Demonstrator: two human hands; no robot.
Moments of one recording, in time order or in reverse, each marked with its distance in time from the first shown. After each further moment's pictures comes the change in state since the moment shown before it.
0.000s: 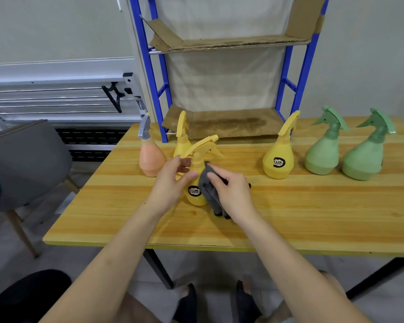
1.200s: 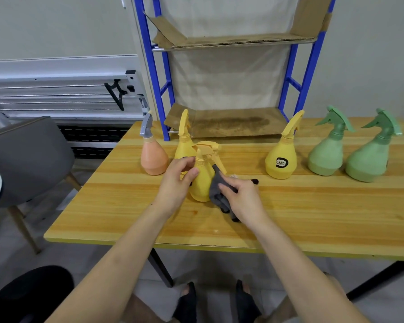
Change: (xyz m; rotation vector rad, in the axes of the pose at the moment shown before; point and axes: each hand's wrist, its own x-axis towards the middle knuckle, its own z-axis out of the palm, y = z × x) left_hand -0.002 0.000 0.014 -0.059 0.060 -0.024; right_hand -0.006 0.030 -0.015 -0.055 -0.073 0.032
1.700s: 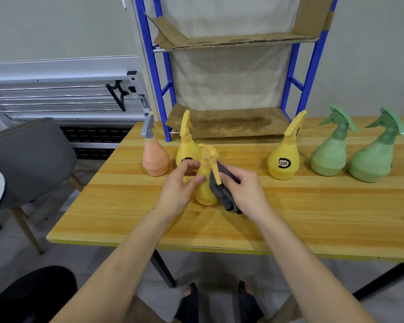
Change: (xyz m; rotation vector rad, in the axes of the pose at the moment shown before) left_hand -0.005 -0.004 0.001 -0.025 -0.046 0.018; right_hand 0.011 -0.024 -0.009 0.164 -0.030 -0.068
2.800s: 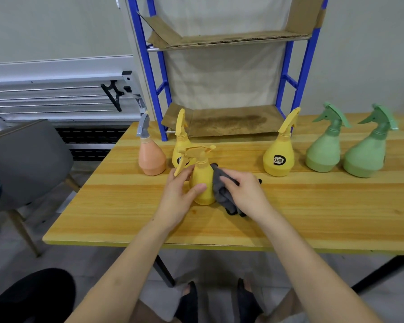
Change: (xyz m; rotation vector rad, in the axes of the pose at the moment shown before) left_hand -0.021 -0.004 0.009 0.035 -0.040 -0.022; right_hand -0.005 0.008 -0.012 -0.250 -0.050 0.006
